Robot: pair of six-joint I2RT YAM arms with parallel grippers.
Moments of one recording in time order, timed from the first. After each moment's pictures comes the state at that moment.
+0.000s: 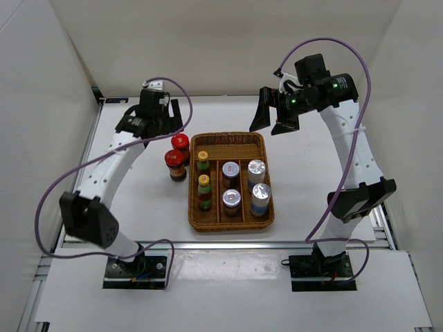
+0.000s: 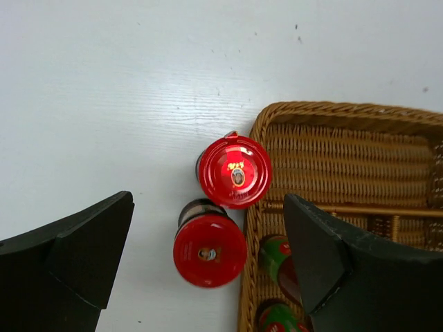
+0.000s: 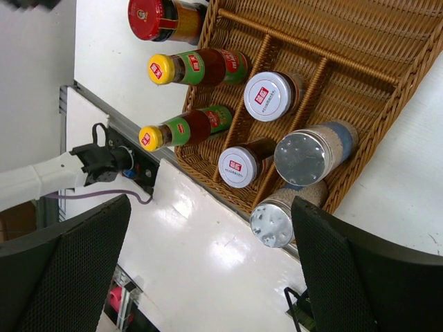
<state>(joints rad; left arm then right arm) -0.32 1.50 1.48 -0.66 -0.25 -0.33 0.35 1.78 2.23 -1.42 -0.56 0.25</state>
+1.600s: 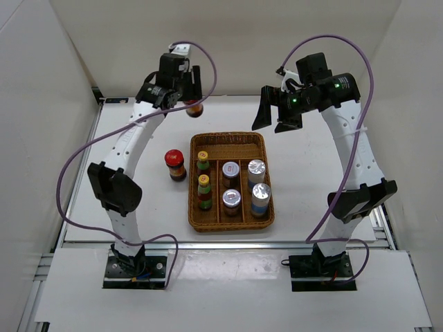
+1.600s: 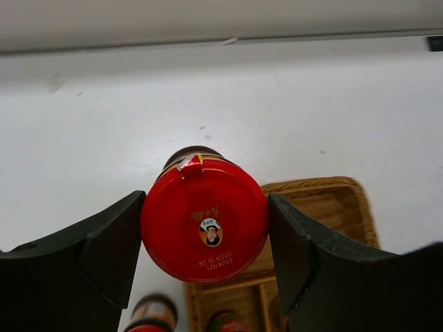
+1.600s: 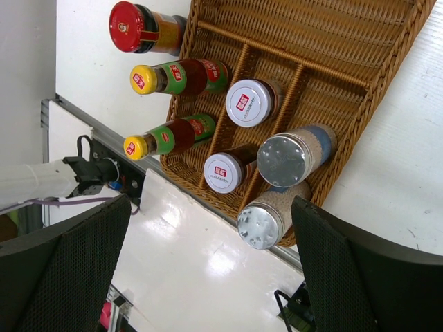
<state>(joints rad) -0.38 1.88 2.07 -0.69 -0.16 -0.23 0.35 1.77 2.25 -1.42 -0.49 0.25</state>
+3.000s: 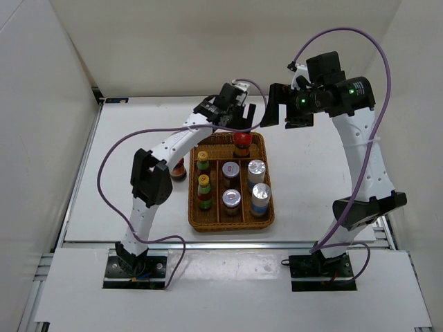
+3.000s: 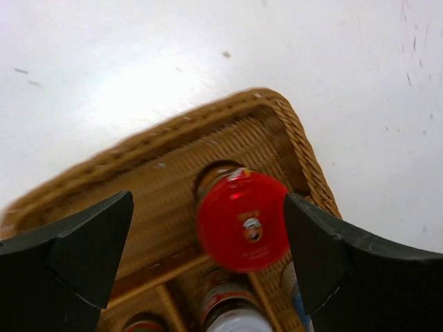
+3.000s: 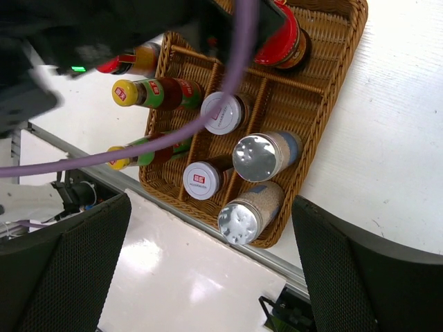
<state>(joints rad) -0.66 2.20 2.14 -0.68 -0.07 -0.25 0.35 1.69 2.26 -1.42 -0.35 0.25</state>
